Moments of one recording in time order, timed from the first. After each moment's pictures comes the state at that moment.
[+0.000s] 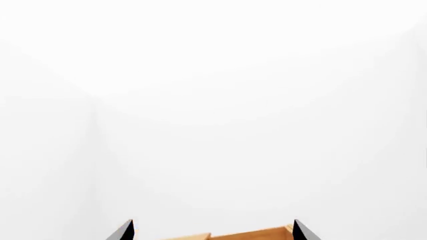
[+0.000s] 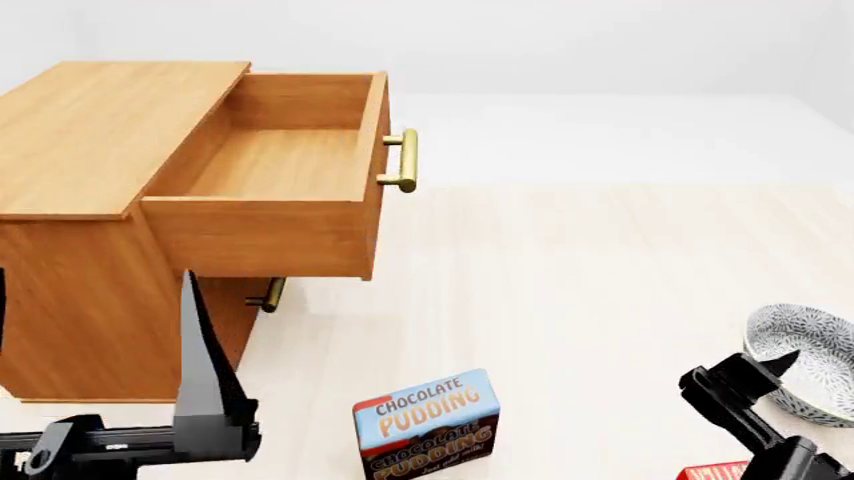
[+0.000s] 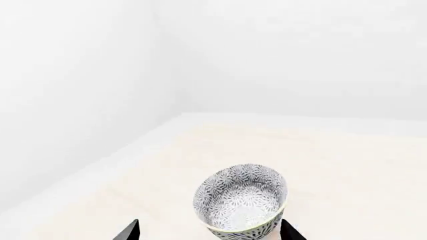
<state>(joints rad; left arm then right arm) -0.96 -1.22 1.67 0.90 -0.20 0.12 -1.55 -0.05 0.09 0.08 -0.96 0.37 0.70 1.05</state>
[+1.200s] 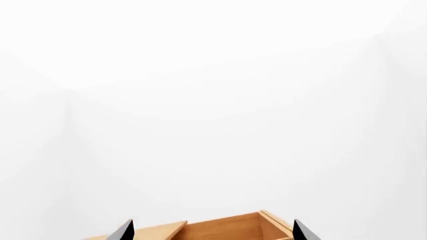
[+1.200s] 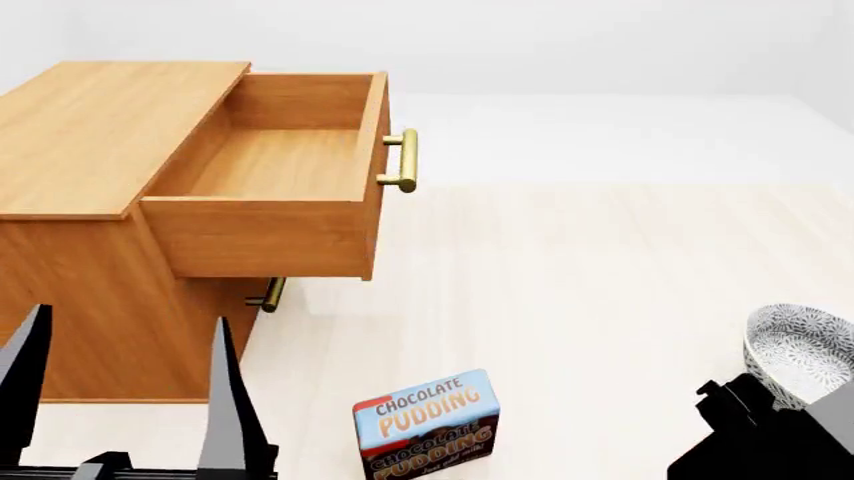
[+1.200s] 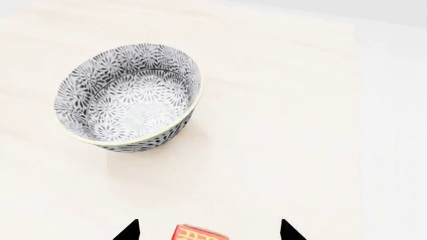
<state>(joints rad) -0.72 -1.20 1.56 0.84 -0.08 0.20 -1.48 0.26 0.10 0.38 -0.50 0.79 1.00 1.45</state>
